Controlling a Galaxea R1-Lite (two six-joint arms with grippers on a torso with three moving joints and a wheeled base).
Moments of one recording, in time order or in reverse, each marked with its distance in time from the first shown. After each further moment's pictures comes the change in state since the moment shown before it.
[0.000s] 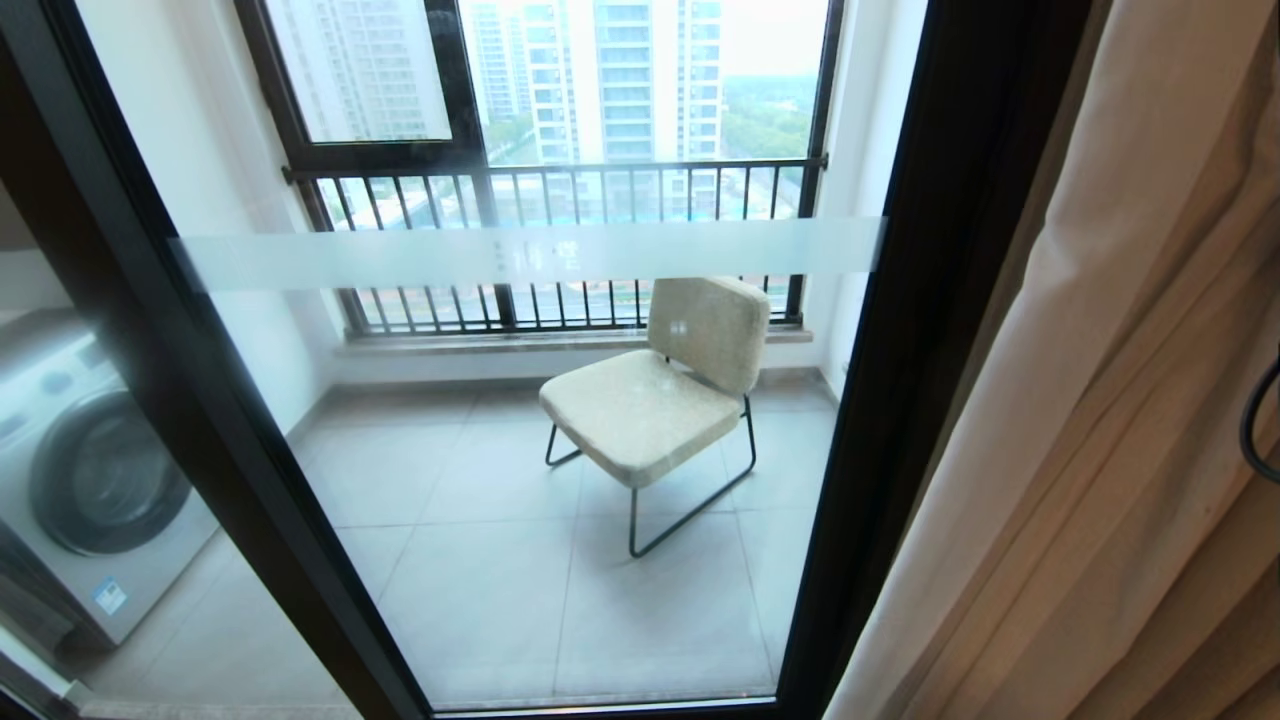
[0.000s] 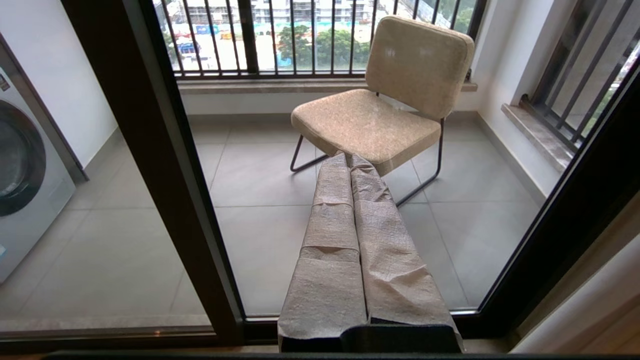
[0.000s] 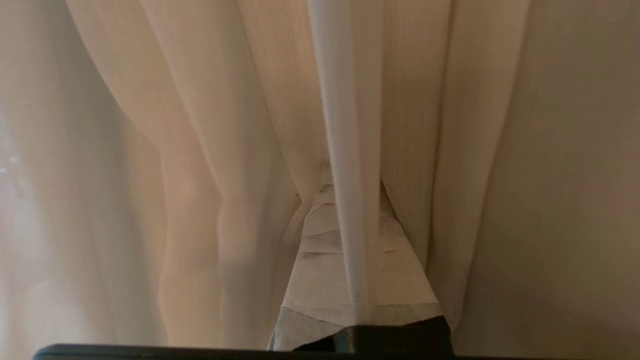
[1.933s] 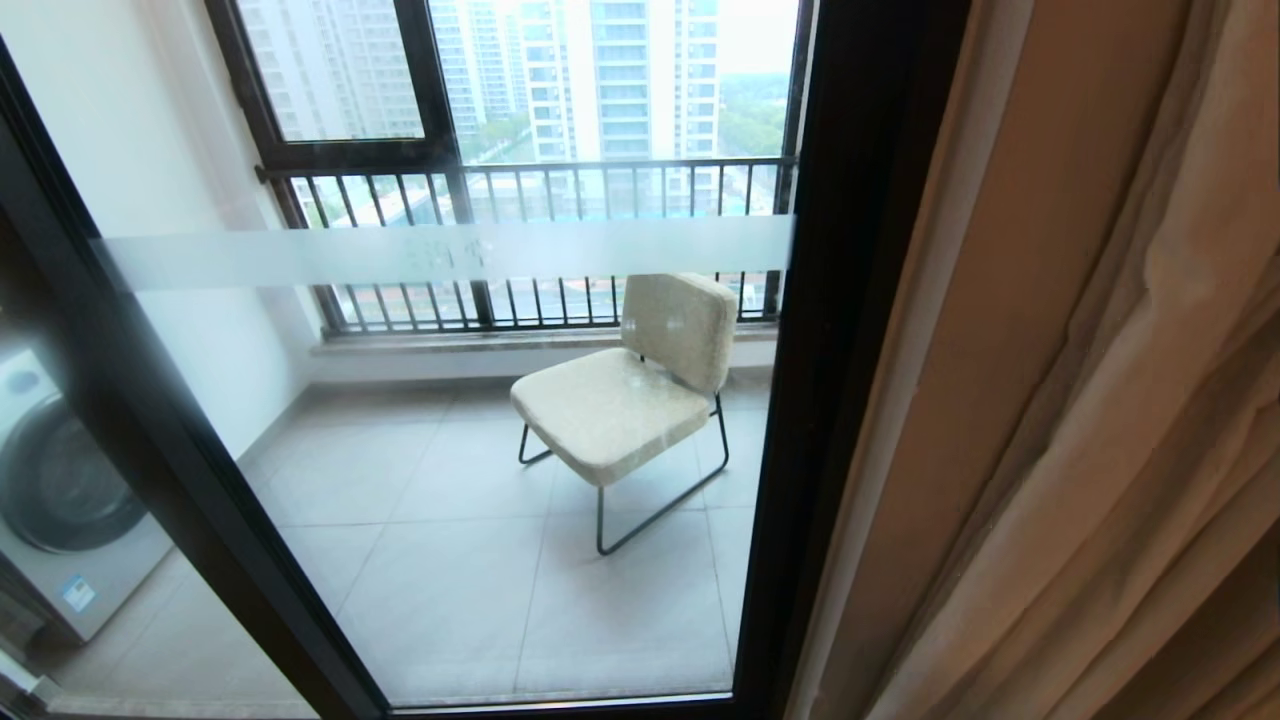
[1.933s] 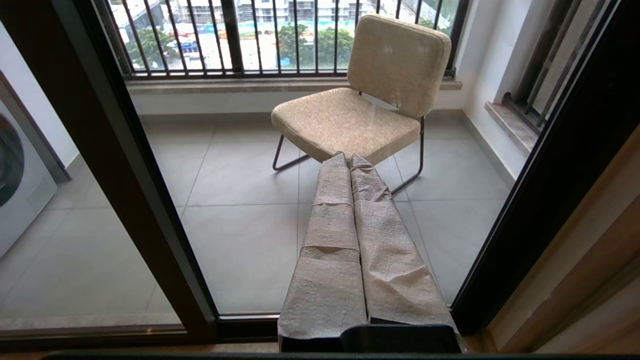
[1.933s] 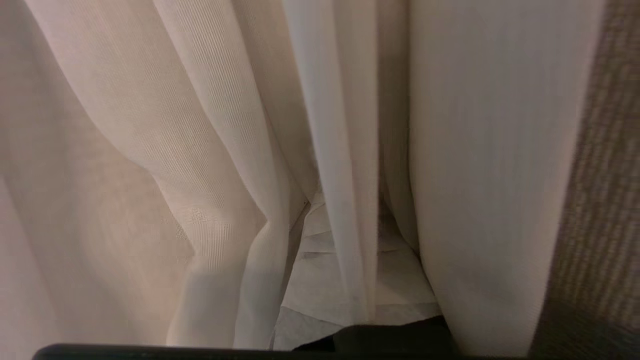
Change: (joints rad) left arm 0.000 0.000 0.000 -0.002 0.000 0.002; right arm -0.195 0.101 -0.150 0.000 0.065 0.022
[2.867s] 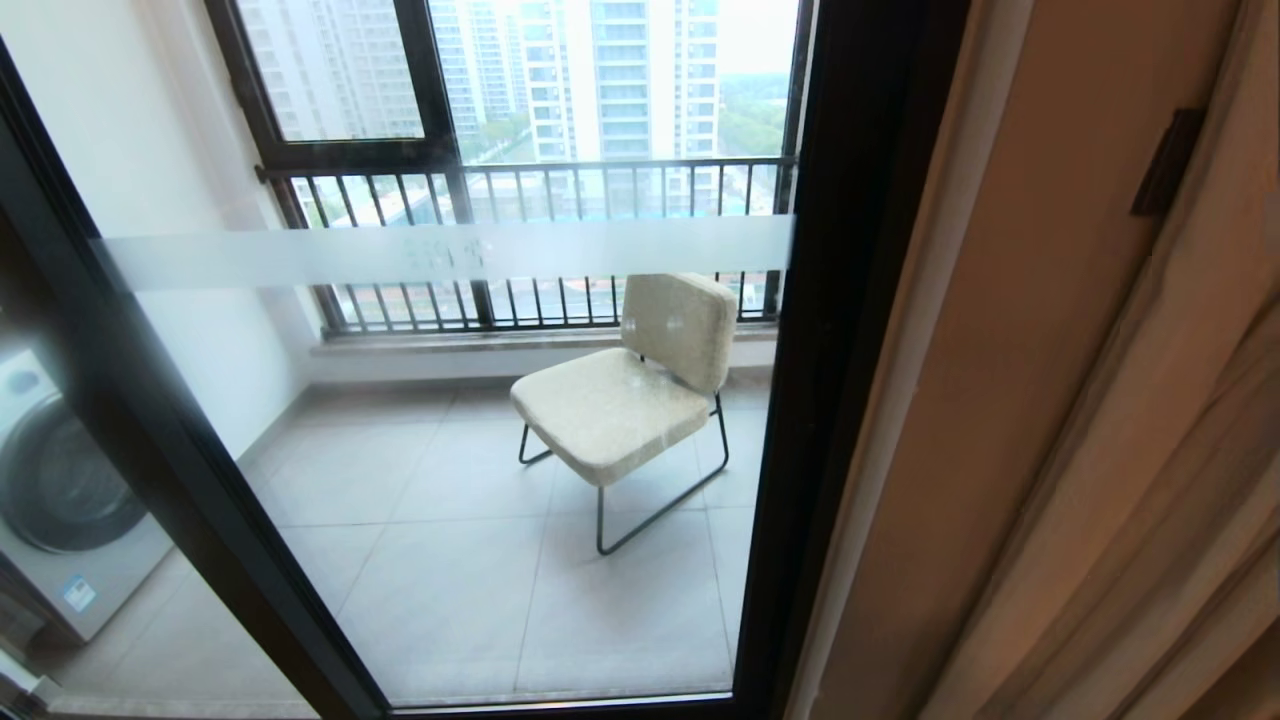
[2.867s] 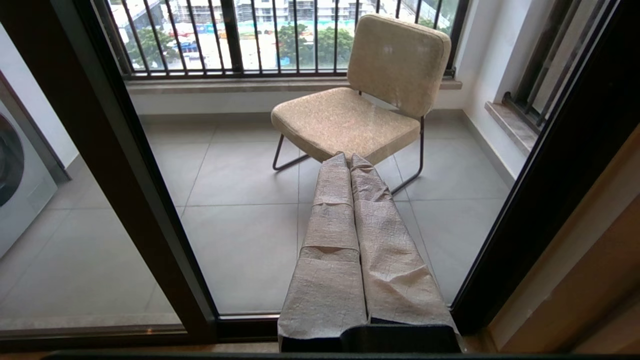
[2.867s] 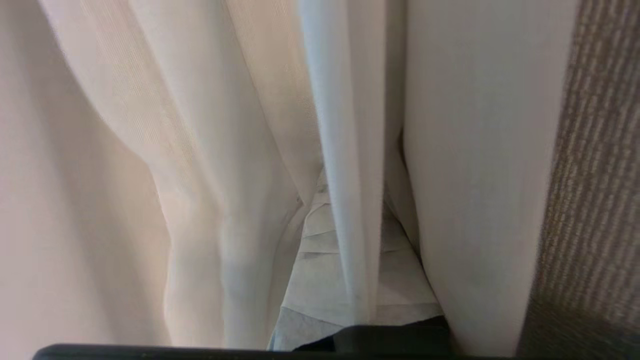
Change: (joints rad) left arm 0.000 0.000 0.000 0.000 -0.001 0.000; right arm -0.130 -0.022 0.025 -0.004 0.173 0.017
